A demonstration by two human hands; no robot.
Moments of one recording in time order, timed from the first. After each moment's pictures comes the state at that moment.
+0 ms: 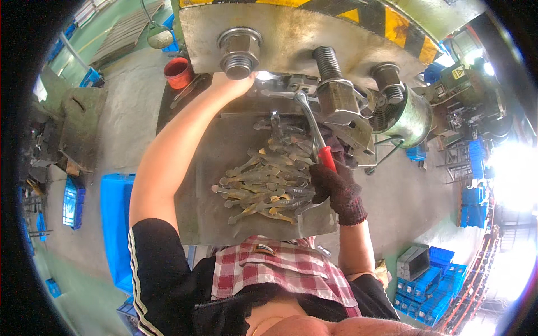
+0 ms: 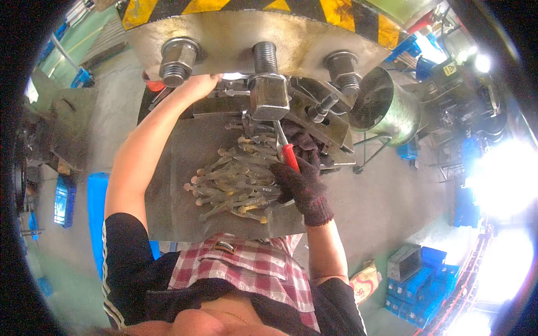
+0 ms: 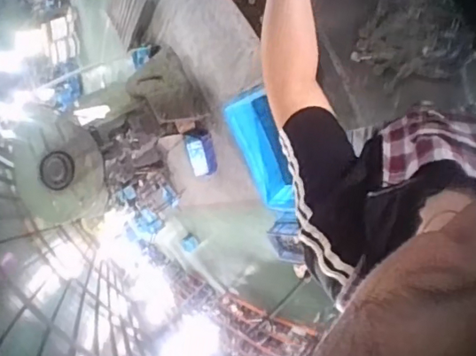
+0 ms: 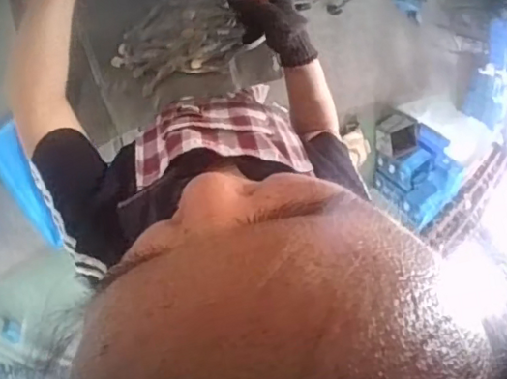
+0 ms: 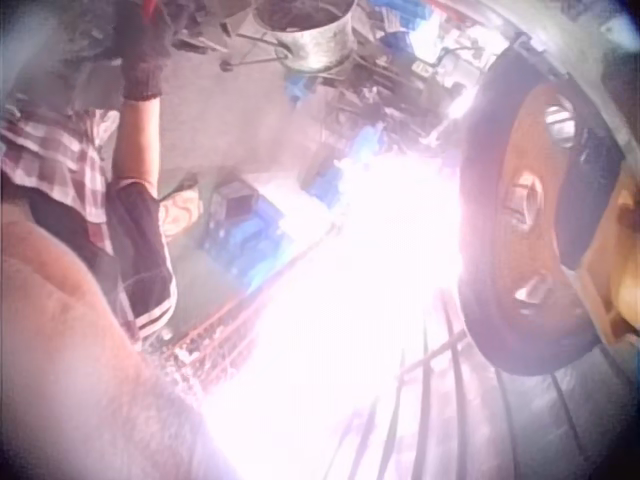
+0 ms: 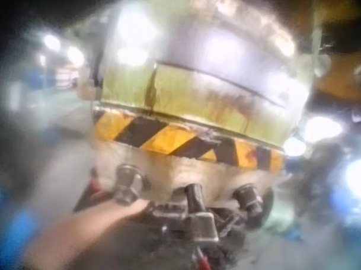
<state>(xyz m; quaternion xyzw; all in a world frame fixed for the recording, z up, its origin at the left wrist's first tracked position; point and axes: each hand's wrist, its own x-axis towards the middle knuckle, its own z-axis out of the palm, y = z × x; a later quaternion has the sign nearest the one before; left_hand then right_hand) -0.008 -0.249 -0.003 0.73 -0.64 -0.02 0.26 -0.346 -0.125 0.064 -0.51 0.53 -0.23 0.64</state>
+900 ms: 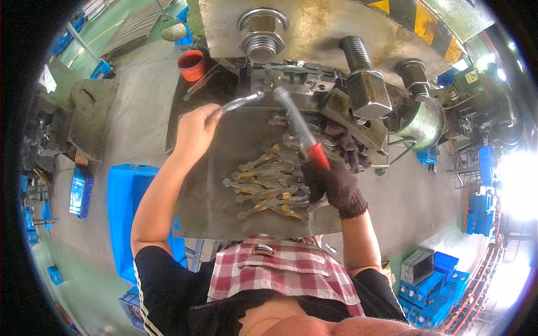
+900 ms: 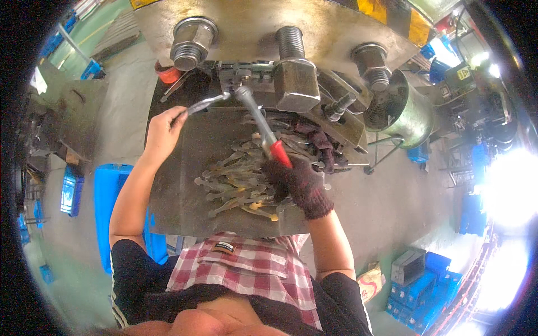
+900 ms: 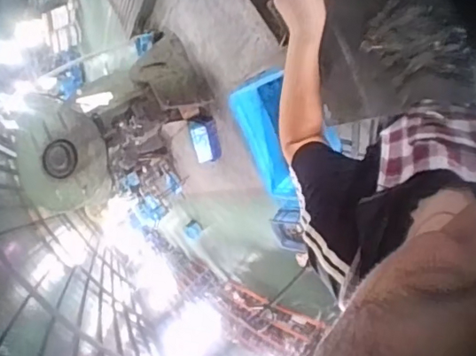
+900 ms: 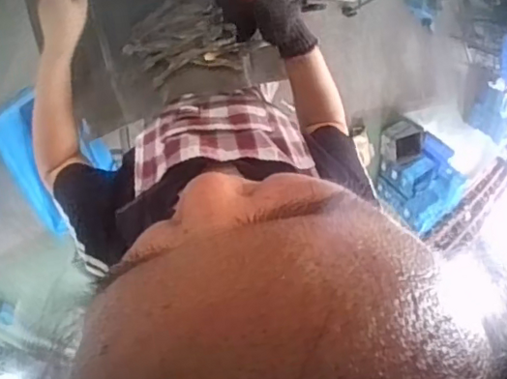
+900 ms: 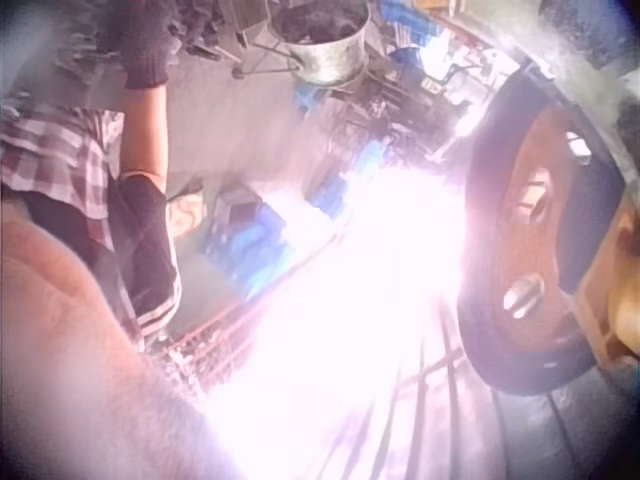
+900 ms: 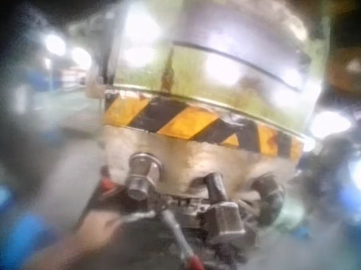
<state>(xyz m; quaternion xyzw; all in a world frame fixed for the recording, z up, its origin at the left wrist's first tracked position) -0.013 -0.086 0.012 0.71 -0.58 -0.07 0.38 -0.321 -0.134 0.060 -0.53 0.54 -0.15 0.63</state>
